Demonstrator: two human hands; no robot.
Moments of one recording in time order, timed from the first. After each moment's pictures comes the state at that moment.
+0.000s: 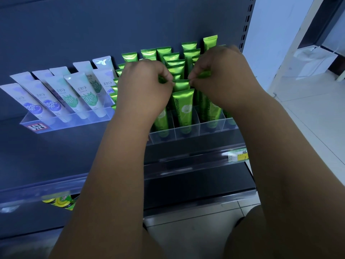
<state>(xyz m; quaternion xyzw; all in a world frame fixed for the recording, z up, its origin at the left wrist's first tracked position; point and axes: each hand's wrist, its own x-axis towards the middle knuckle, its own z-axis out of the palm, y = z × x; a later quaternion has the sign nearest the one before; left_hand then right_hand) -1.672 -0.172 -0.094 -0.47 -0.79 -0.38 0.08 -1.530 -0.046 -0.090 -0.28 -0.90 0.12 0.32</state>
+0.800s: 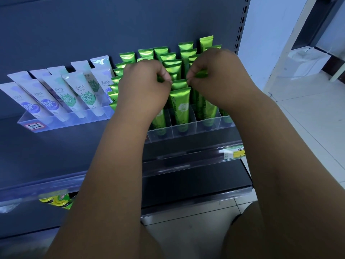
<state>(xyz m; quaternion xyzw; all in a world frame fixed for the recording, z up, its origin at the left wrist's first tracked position) -1.666 -0.172 -0.096 -0.46 -0.79 -0.40 0.05 -1.524 -0.052 -0.089 -0.26 -0.90 0.15 0.32</state>
